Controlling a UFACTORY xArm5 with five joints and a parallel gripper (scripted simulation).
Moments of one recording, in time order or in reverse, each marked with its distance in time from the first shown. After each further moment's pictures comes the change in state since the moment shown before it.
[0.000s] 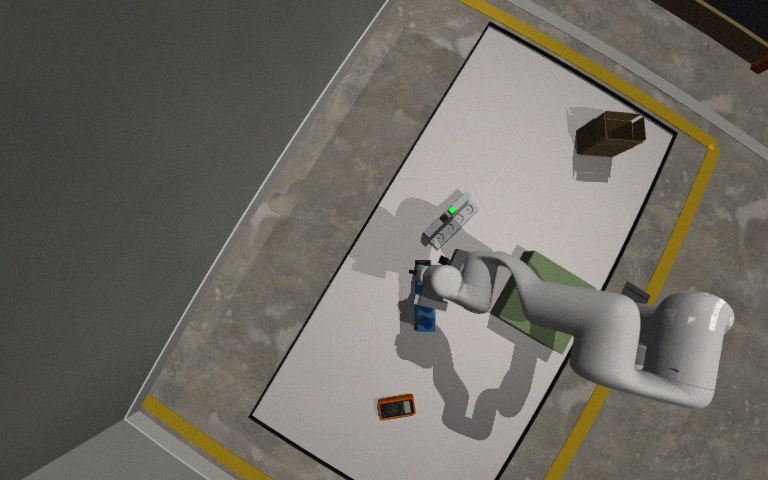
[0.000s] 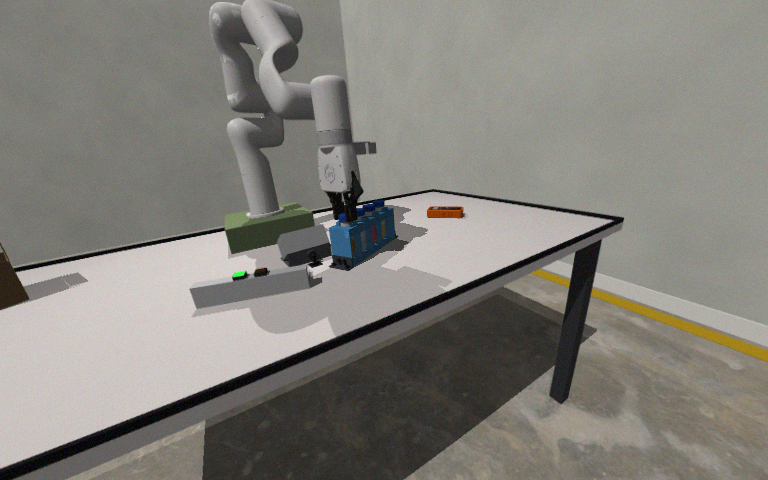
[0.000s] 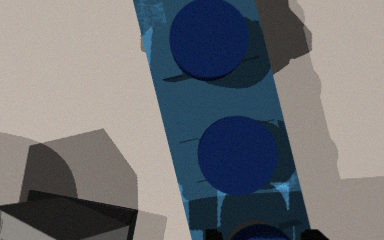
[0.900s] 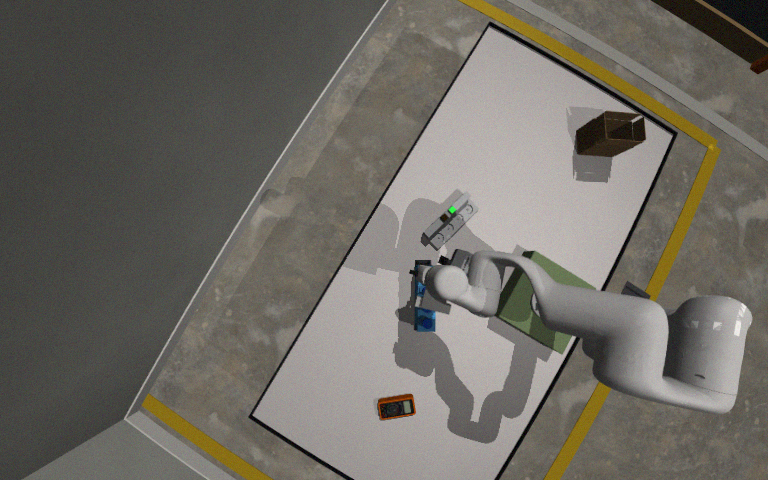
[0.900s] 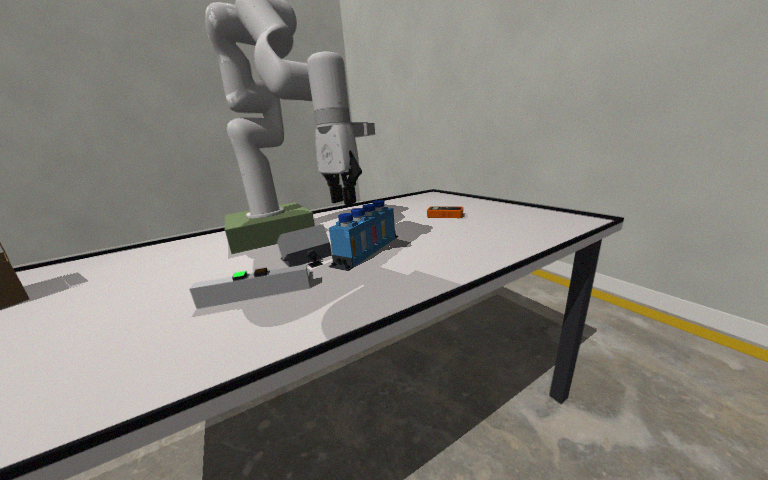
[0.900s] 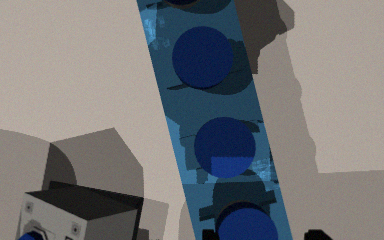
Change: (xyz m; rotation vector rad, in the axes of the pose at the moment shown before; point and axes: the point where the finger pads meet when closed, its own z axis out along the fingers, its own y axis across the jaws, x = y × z) arm 0.001 0.001 -0.041 -0.003 0.000 0.002
